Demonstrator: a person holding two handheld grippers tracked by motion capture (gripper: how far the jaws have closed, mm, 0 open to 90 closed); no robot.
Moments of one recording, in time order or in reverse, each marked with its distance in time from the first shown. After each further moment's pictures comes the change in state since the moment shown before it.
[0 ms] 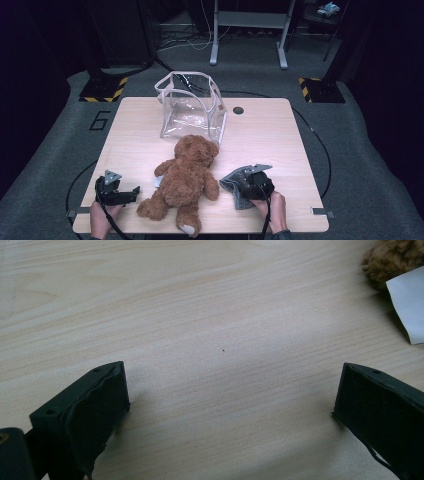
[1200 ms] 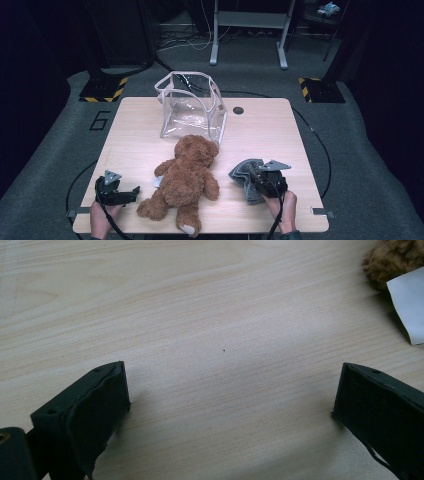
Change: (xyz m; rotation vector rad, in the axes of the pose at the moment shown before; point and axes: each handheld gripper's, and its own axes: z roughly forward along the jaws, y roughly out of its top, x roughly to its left) left arm 0.000 0.000 0.000 0.003 0.000 -0.002; right arm -0.019 0.001 -0.046 -0.169 -0.057 0.041
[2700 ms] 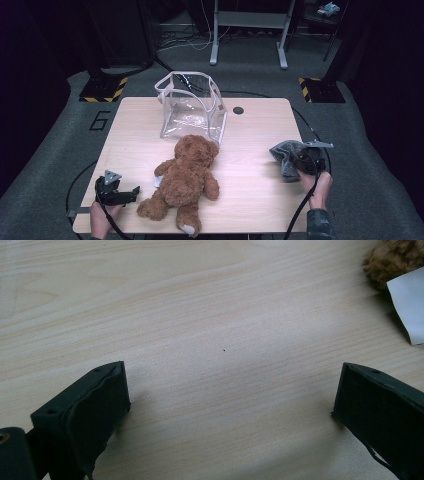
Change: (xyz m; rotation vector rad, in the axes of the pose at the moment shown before) left arm 0.001 0.000 0.000 0.006 0.001 0.010; right arm -0.130 0.007 -0.009 0.008 -0.194 0.196
